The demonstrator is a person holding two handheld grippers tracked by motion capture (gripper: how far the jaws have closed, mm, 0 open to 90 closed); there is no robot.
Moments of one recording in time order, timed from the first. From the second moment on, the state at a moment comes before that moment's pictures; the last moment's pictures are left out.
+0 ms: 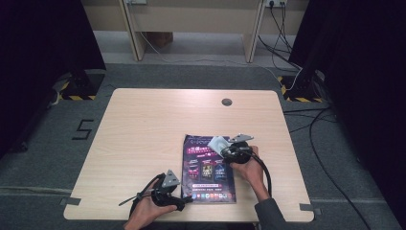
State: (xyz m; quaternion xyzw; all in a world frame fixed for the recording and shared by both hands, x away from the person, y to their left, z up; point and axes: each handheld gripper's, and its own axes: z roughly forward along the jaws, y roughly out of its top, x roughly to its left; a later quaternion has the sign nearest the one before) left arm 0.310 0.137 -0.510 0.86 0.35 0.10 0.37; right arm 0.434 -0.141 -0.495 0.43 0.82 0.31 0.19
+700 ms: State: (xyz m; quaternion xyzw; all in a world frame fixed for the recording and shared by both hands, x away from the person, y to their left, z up) left arm 0.314 0.142 -0.508 0.85 0.35 0.09 0.39; right arm 0.422 -0.104 -0.497 0.38 0.85 0.33 0.15
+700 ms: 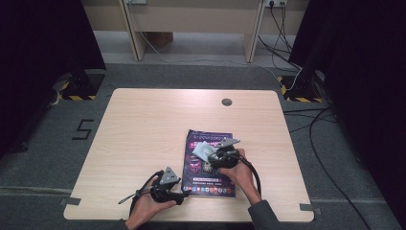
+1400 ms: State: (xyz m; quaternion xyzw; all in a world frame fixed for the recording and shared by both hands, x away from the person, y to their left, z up) left arm 0.293 0.163 -0.504 0.86 0.34 0.08 0.38; right arm 0.420 -0.108 -0.496 0.41 0.84 0.33 0.15
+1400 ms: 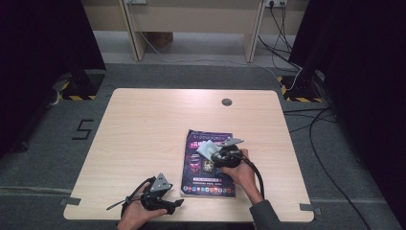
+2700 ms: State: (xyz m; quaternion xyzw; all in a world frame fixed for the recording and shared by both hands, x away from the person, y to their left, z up) left arm 0.301 0.171 -0.505 0.85 0.36 0.10 0.37; right arm 0.413 -0.118 -0.492 0.40 0.85 0.31 0.14
